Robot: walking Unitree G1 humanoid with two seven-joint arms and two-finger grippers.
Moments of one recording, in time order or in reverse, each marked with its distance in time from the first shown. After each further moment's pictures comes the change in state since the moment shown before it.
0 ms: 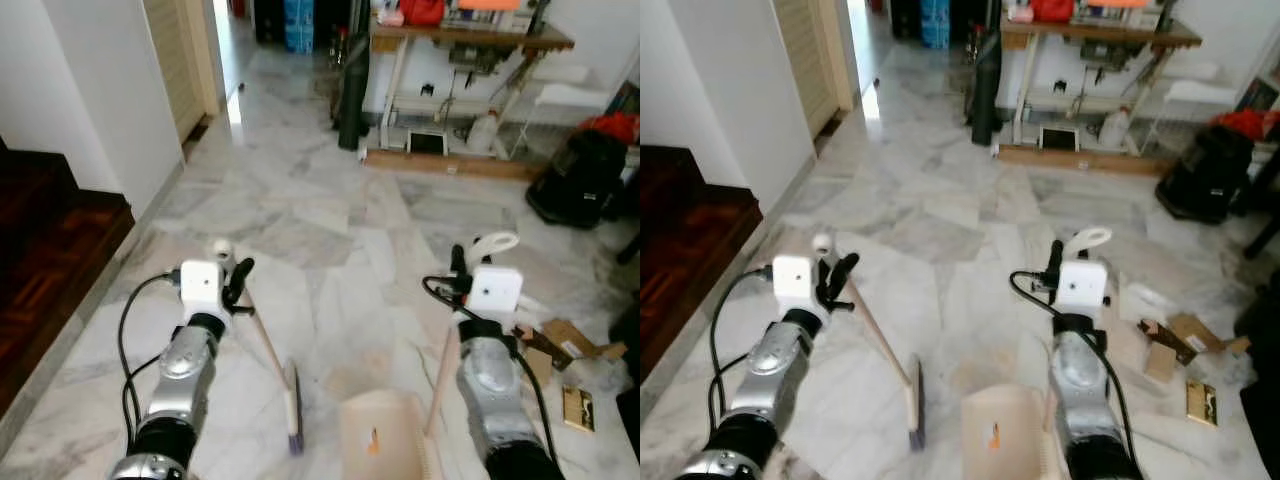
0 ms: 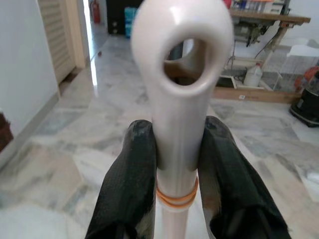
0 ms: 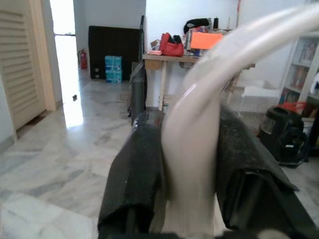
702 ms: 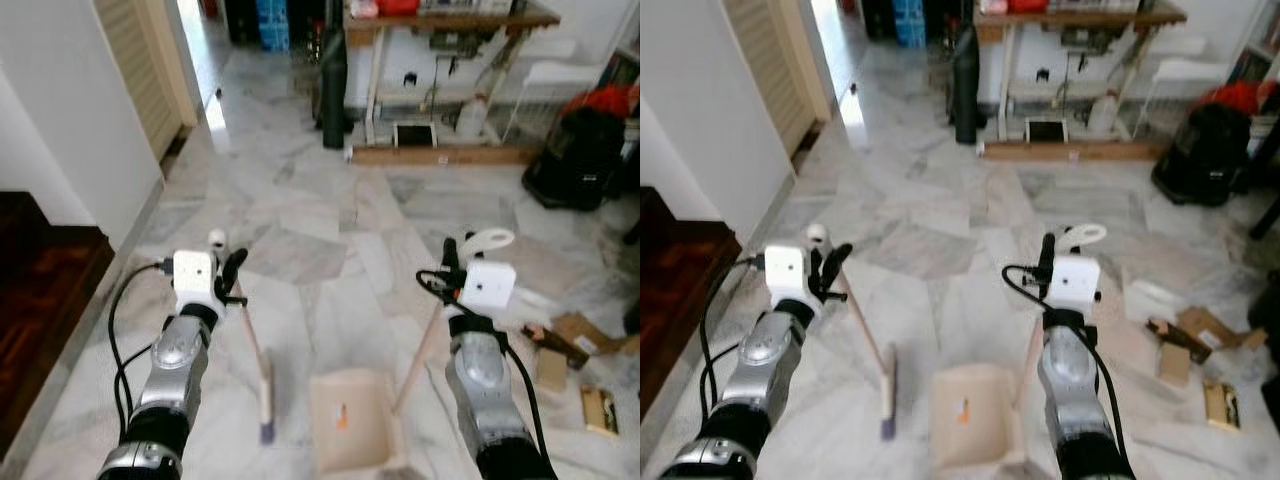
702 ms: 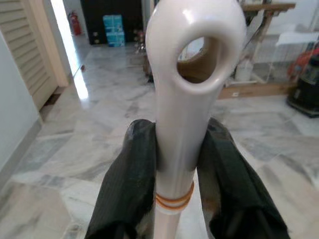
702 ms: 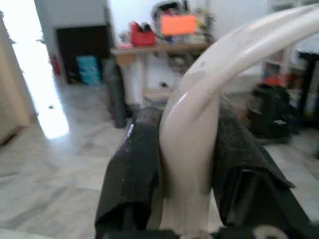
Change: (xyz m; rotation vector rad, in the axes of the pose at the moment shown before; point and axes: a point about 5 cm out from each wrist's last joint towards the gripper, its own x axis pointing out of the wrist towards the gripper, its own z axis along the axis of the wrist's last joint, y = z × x) left arm 0.008 -0.010 0.007 0.013 -0.016 -0.054; right arm -0.003 -0.014 -0.003 0.019 0.017 -0.082
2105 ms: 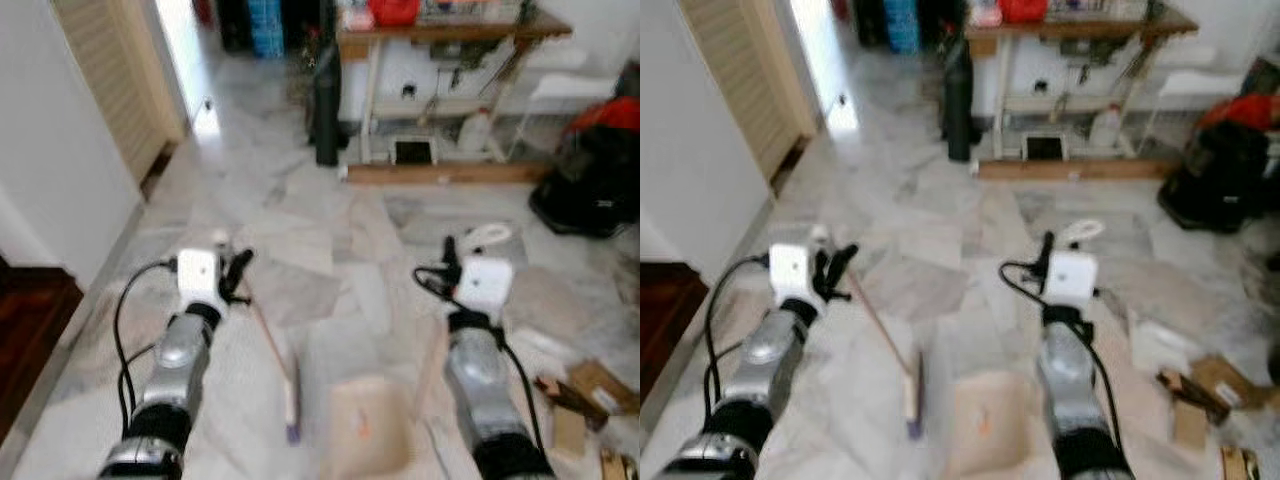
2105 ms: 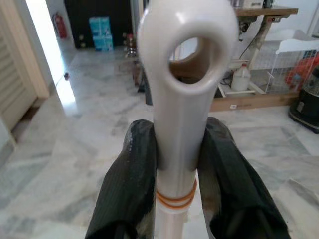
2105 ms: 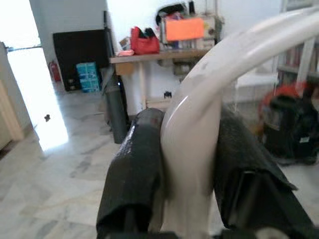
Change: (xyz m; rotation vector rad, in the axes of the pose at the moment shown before) left arm 0.004 0.010 0.006 0.017 -0.005 0.007; right arm 0.005 0.024 0.009 0.041 -0.024 0.042
